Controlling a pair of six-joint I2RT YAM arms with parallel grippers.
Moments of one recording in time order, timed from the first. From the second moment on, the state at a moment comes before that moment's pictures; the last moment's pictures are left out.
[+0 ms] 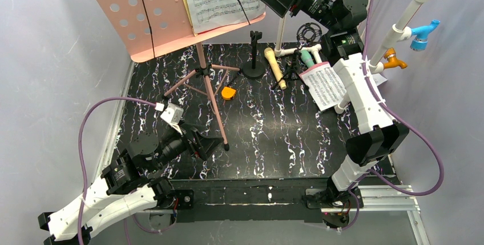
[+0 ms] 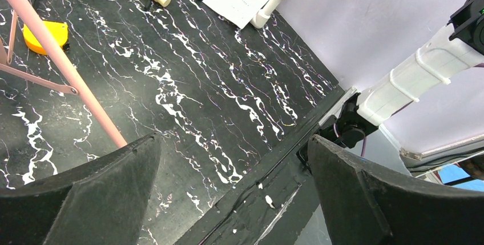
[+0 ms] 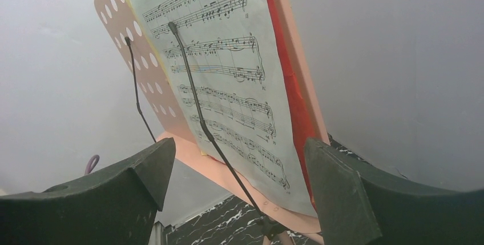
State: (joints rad) left arm -0.99 0.42 0.75 -0.46 -0.16 -0.50; right arm 0.34 1.68 1.98 0.23 -0.72 0.76
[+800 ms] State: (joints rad) left arm -0.99 0.42 0.75 -0.46 -0.16 -0.50; right arm 0.35 1.68 1.95 0.27 -0.74 0.78
